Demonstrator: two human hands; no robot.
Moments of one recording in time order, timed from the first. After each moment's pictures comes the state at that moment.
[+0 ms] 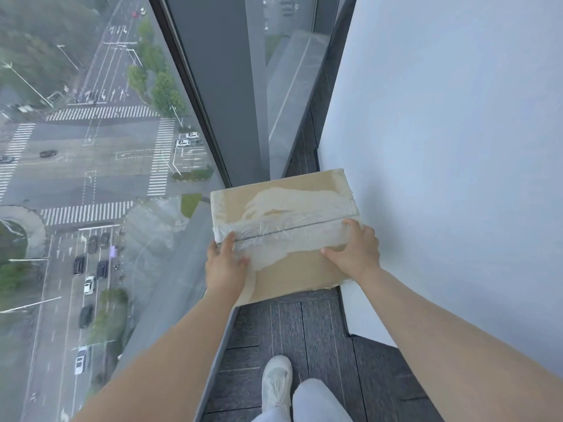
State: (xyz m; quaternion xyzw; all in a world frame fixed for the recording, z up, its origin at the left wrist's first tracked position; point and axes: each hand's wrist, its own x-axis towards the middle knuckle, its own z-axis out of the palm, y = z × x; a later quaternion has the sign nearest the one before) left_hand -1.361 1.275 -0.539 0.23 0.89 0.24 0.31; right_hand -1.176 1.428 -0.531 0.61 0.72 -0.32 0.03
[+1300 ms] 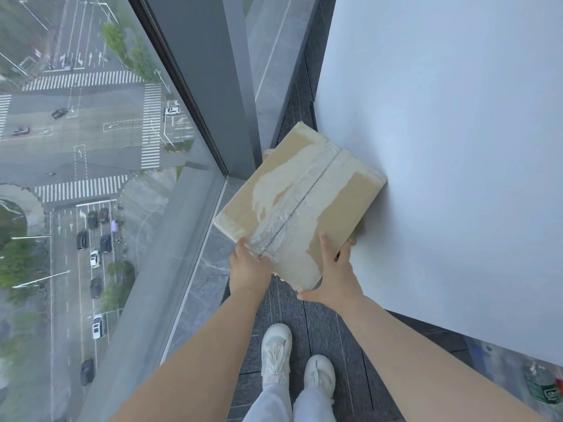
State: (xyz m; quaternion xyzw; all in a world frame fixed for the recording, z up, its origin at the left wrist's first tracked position) left_hand -1.299 1.291 -0.621 0.11 0.87 0.24 0.41; right_hand -1.150 1.358 -0.646 0.52 0.74 -0.39 0.14
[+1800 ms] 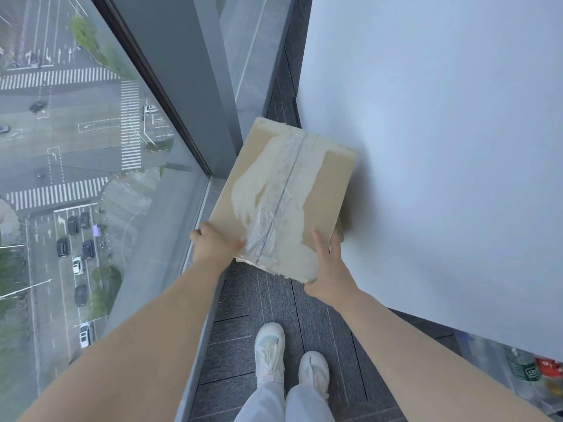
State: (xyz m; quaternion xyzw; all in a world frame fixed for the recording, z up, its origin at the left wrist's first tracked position) left_hand -1.355 1.314 -0.632 0.17 0.90 0.12 0.39; right_hand -1.141 1.363 -0.634 0.53 0.74 -0.42 0.10
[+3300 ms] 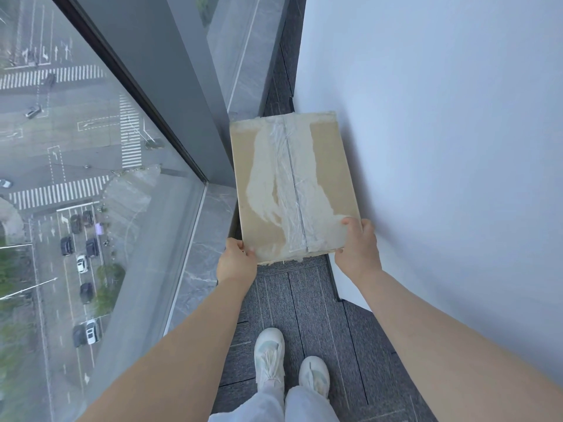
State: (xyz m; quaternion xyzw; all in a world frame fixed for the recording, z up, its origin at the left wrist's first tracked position) left_hand -1.312 1.323 -0.624 0.16 0.87 0.19 0.43; right_hand -1.126 1.429 -0.614 0.64 0.70 -0.33 0.05
